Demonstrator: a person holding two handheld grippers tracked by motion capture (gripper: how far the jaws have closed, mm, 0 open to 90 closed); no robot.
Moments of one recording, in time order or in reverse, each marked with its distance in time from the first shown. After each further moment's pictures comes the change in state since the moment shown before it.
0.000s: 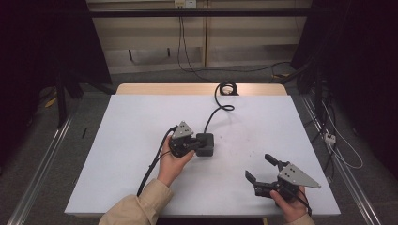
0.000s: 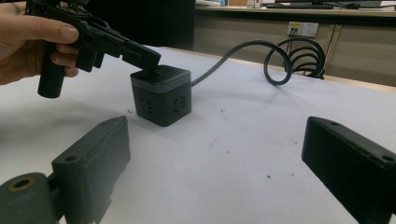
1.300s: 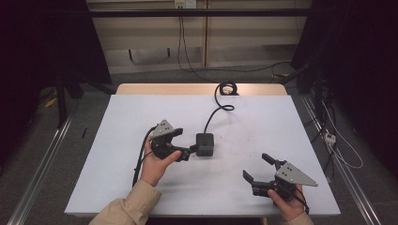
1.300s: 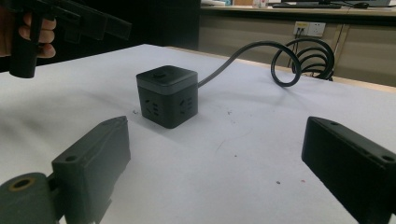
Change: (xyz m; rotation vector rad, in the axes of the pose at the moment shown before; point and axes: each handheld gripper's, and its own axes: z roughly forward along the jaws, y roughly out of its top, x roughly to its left) left arm 0.012 0.001 -0.053 -0.065 0.018 -0.073; right arm 0.002 0.001 0.006 0.003 0.020 -0.007
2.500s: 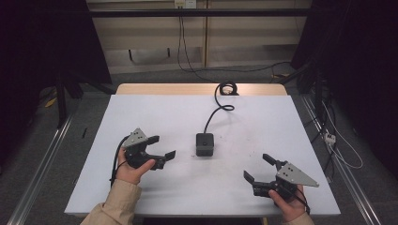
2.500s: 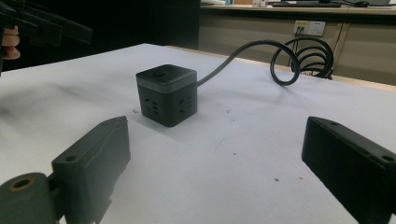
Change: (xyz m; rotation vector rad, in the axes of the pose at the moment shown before) left arm 0.025 -0.029 -0.060 0.011 0.057 -0.019; right arm -0.001 0.000 -0.002 0.003 0.001 0.004
